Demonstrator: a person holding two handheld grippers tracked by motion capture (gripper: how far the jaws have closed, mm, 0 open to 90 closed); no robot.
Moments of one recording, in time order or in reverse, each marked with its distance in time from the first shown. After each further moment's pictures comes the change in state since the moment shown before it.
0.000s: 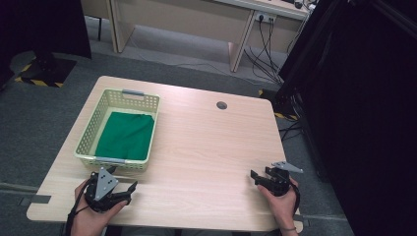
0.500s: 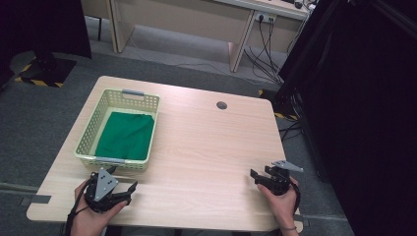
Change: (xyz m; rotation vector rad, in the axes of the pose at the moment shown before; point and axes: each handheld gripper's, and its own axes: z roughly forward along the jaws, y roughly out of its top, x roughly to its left) left arm -0.001 0.001 -0.002 -0.006 0.000 -0.001; right arm 0.003 0.005 -0.003 -0.002 0.006 -0.003
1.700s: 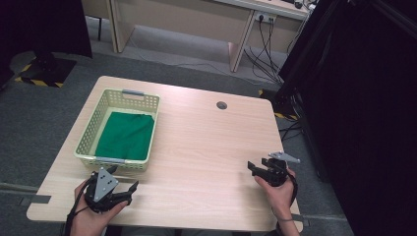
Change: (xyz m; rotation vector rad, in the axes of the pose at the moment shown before) left arm -0.002 0.007 -0.005 -0.017 -0.010 0.003; right arm 0.009 0.026 0.005 -0.012 0.005 -0.021
